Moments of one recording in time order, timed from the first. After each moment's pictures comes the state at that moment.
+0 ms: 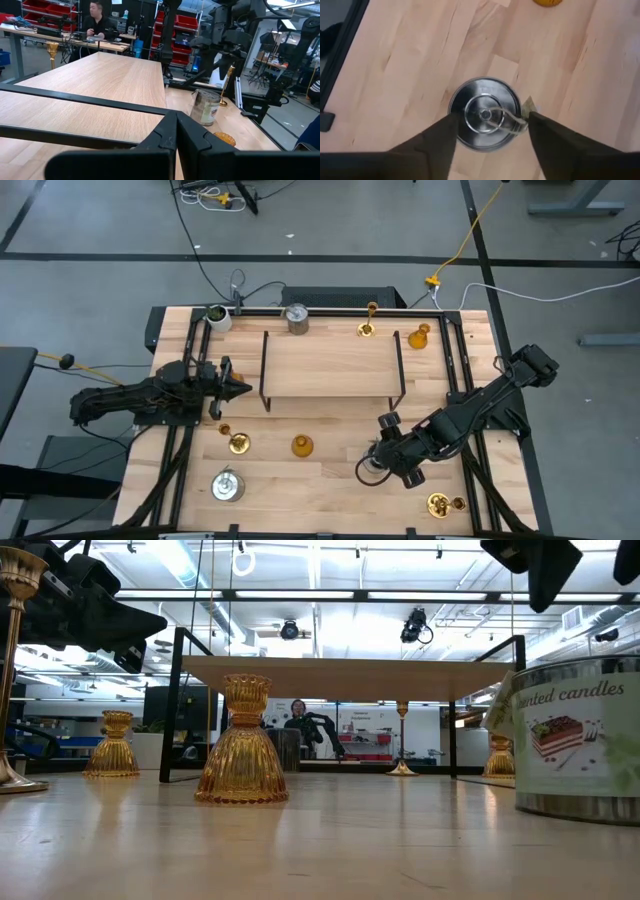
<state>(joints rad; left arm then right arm) 0.16 0.03 0.01 0.06 0.16 -0.20 0.59 1.51 1.23 -0.92 0.16 0.18</state>
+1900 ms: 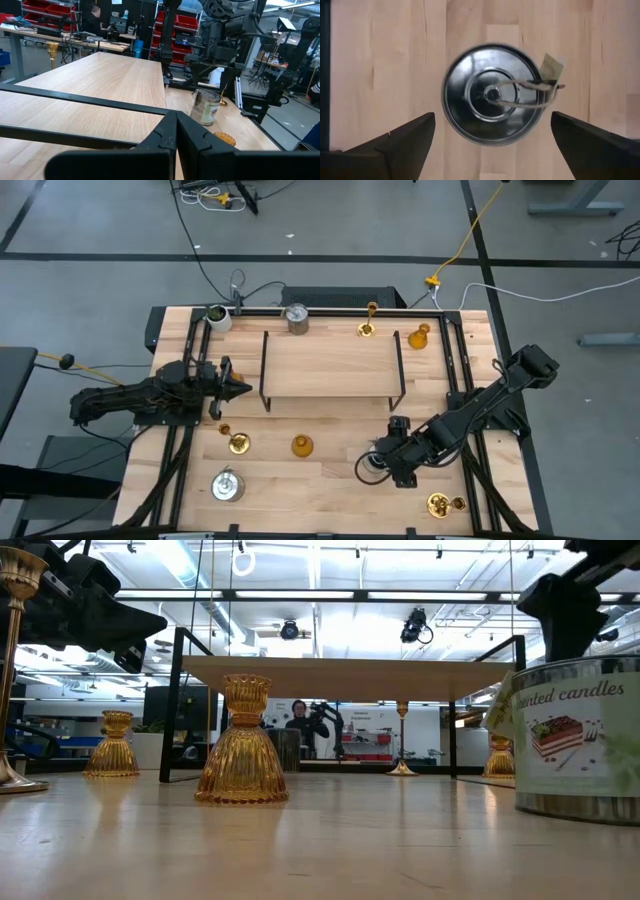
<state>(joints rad) 0.16 0.03 0.01 0.06 0.16 -0.20 0.61 1.51 1.06 -0.80 0.16 0.56</state>
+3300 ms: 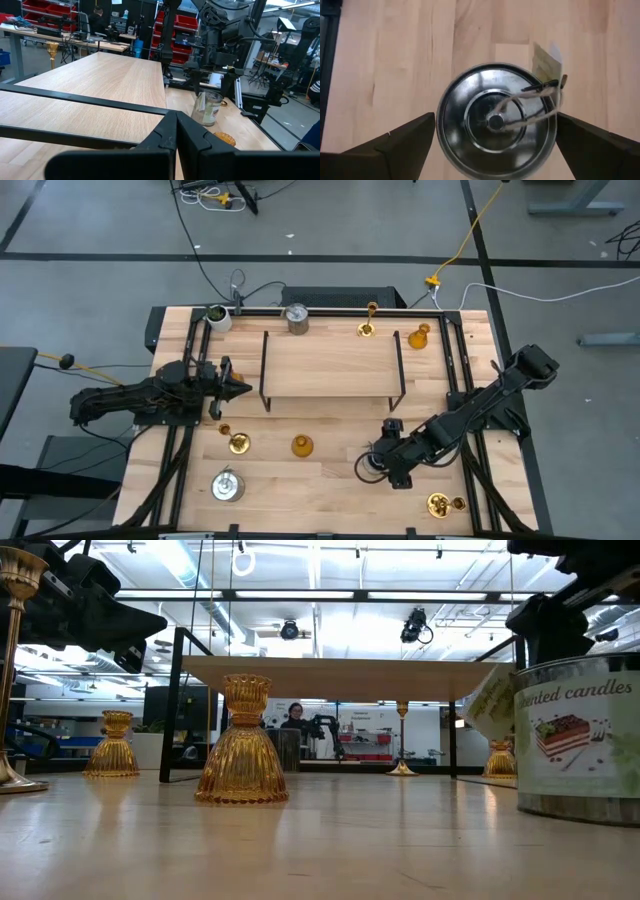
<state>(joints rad) 0.16 0.03 0.01 0.06 0.16 -0.20 0.60 1.51 0.95 -0.58 0.18 0.49</state>
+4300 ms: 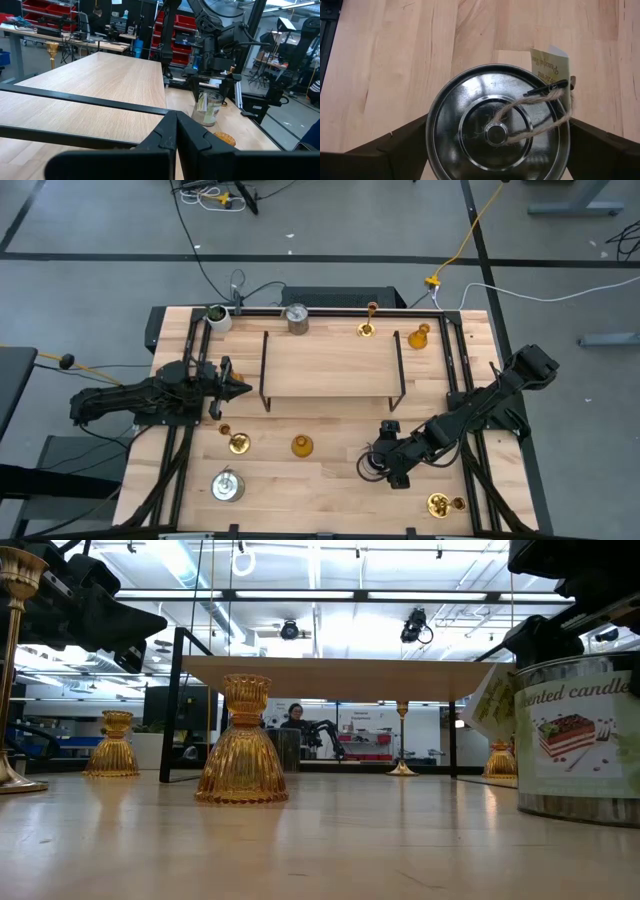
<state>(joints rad) 0.16 0.03 0.01 0.06 0.16 -0.20 0.60 1.51 0.85 -0.41 0.19 0.46</state>
